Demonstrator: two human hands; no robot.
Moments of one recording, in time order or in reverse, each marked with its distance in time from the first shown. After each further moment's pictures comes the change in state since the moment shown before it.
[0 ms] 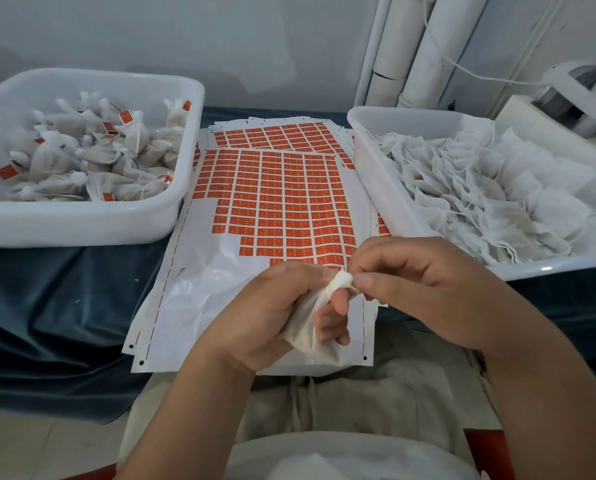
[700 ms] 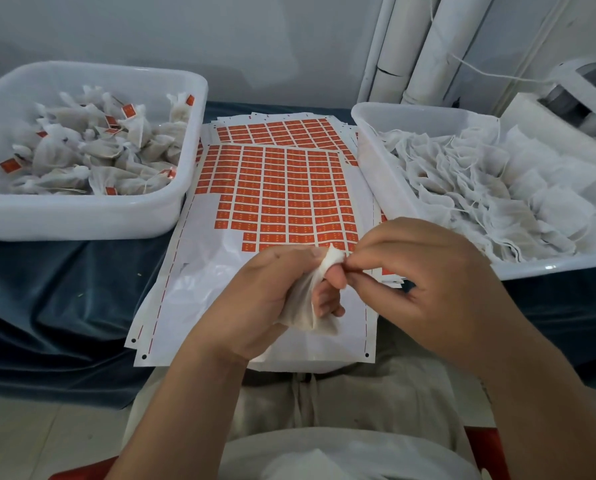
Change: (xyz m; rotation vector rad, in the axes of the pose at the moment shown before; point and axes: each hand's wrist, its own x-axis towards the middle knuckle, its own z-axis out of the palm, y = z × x) left_hand -0.005 0.007 -0.006 0.204 0.197 0.053; right_hand 0.002 0.000 0.017 -0.648 0.358 -0.367
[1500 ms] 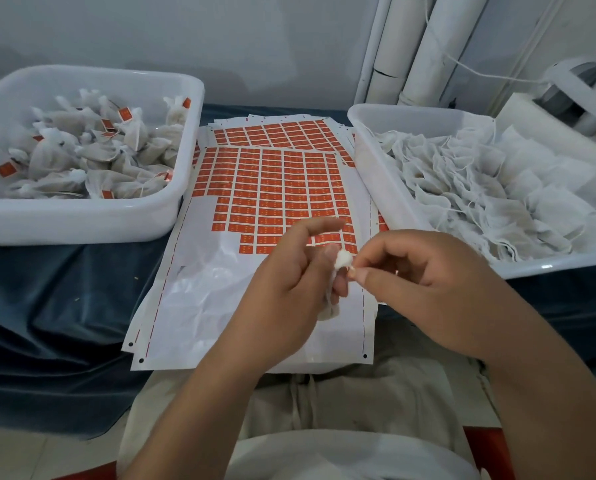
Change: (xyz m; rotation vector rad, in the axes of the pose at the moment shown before) left_hand 0.001 0.003 0.029 0.481 0.323 0.118; right_hand -0.001 0.001 -0.012 0.414 -0.199 0.455
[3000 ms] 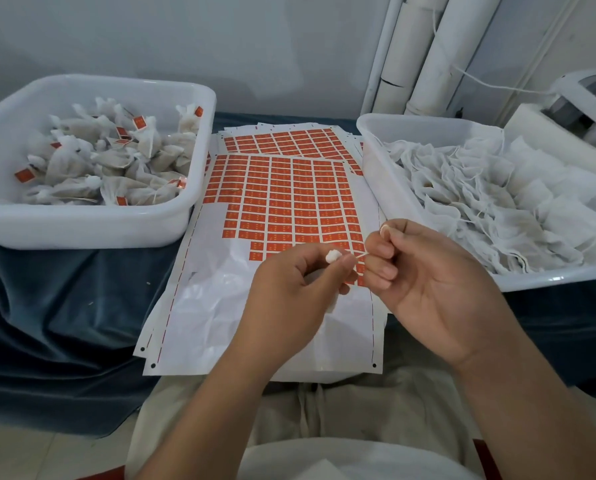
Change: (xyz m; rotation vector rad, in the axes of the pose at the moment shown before) left_hand 0.009 -0.011 -0.001 0.100 0.175 -0.001; right_hand 0.024 0.016 0.024 1.275 0.042 0.191
